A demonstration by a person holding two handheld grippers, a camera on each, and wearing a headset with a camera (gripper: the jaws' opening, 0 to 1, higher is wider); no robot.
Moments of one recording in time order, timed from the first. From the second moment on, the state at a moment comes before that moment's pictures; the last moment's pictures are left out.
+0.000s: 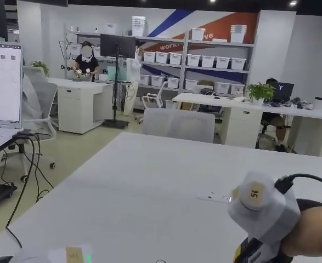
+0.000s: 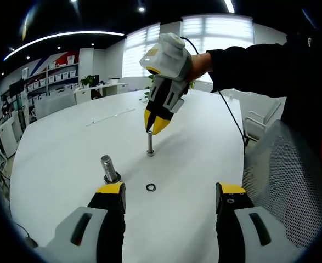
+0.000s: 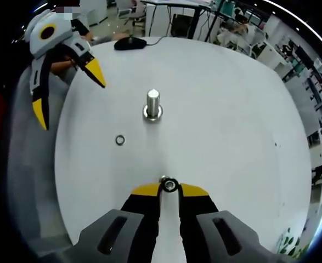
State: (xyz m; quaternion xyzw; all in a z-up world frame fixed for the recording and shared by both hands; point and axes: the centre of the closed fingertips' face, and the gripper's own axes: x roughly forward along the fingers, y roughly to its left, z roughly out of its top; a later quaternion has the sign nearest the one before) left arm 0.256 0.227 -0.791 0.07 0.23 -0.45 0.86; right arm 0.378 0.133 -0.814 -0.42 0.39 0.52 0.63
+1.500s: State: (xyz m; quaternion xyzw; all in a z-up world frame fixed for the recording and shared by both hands) left arm 0.258 0.229 -0.789 0.07 0.22 -0.44 0.87; right arm 0.378 0.138 -0.867 -0.41 0.44 0.52 0.61
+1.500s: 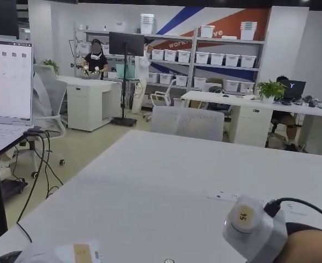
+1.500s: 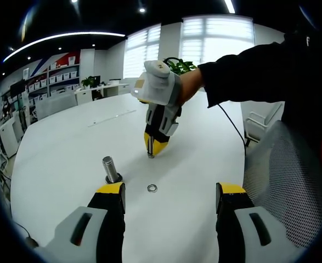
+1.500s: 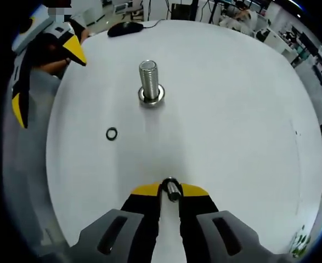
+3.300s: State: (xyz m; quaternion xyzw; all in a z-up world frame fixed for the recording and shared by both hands) left arm 0.255 0.225 -0.791 0.07 0.22 -0.45 0.86; right arm 0.301 0.196 -0.867 -0.40 0.39 0.57 0.60
